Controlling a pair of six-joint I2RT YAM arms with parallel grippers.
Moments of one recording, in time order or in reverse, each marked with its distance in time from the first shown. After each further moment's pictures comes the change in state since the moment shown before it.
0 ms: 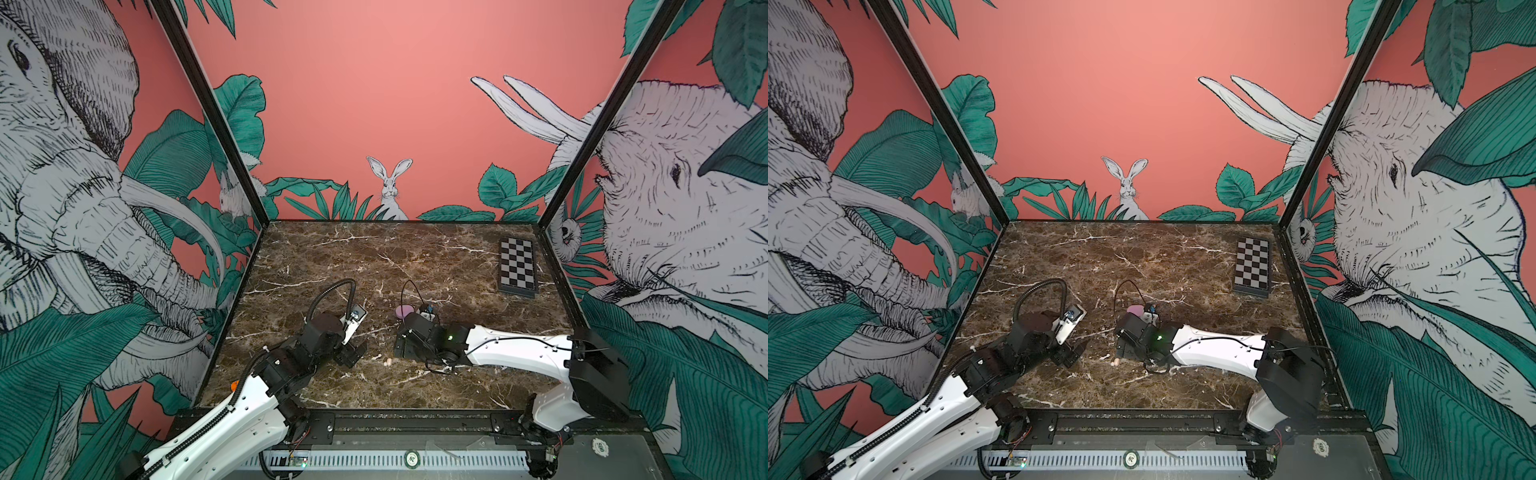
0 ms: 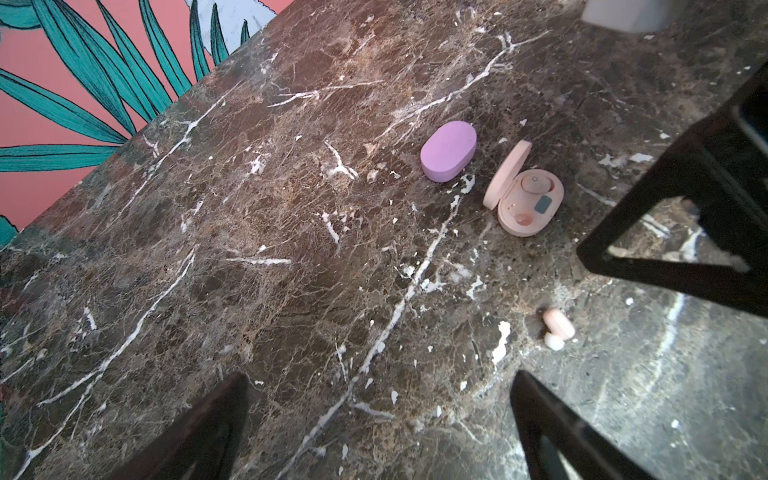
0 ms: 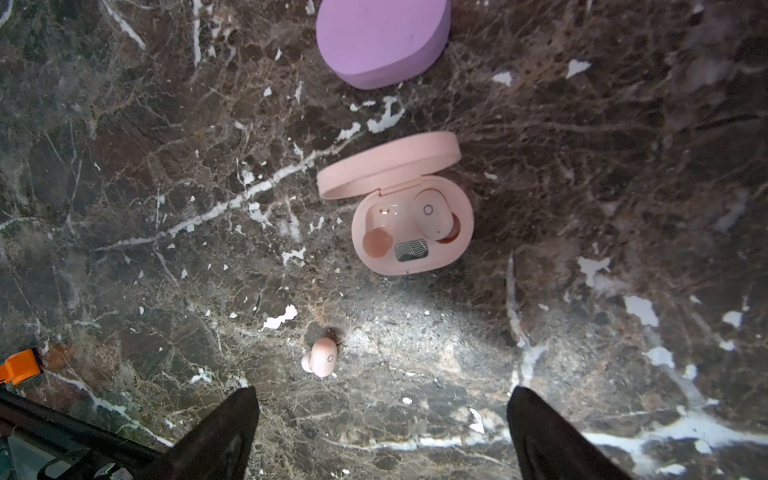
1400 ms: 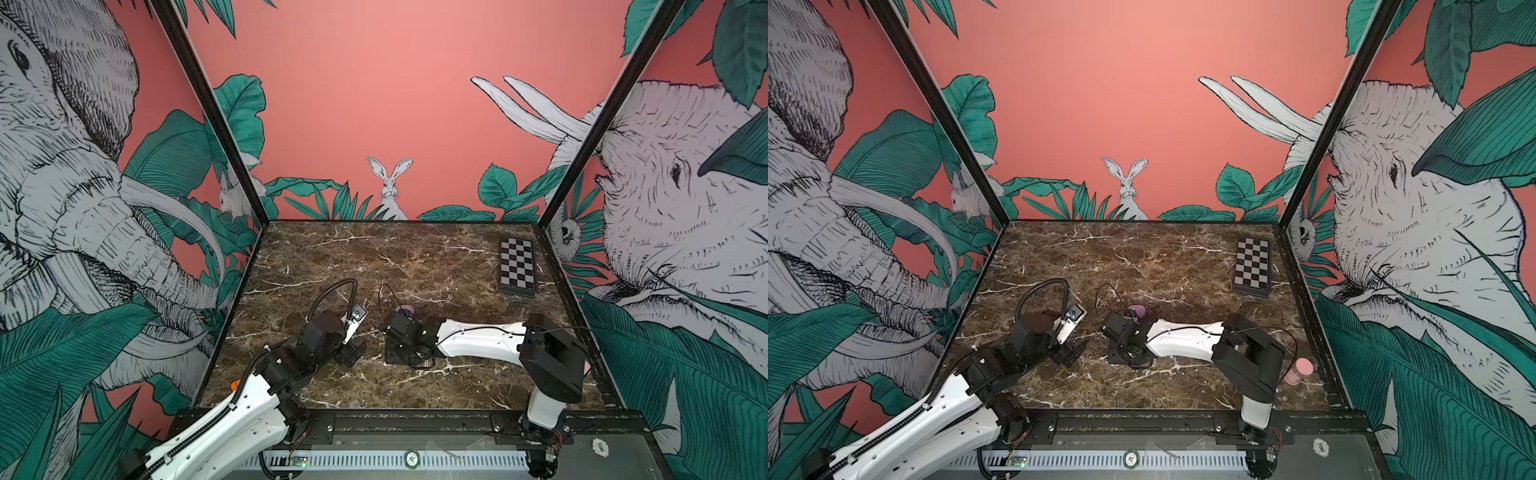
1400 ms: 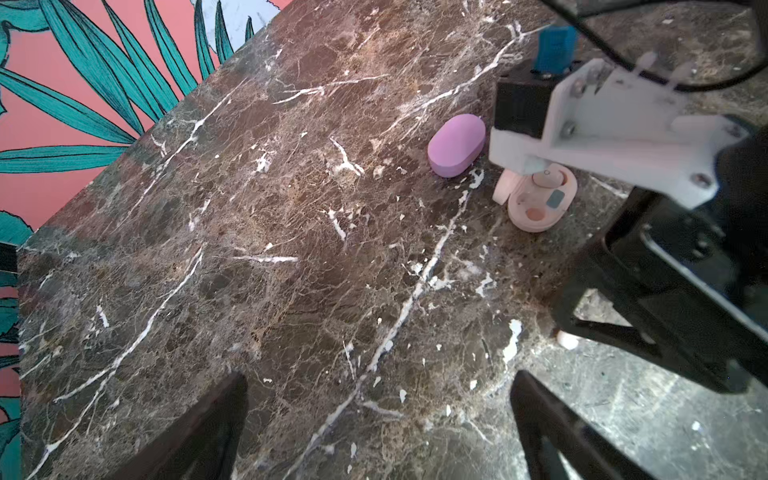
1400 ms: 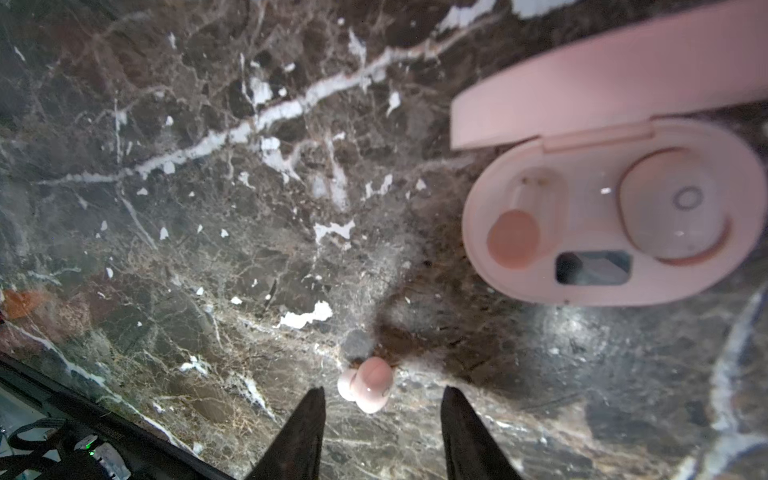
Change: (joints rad) left arm 0.000 0.011 0.000 0.003 -0.019 0.017; right arm 0.000 0.233 0.138 0.033 -0.175 -0.077
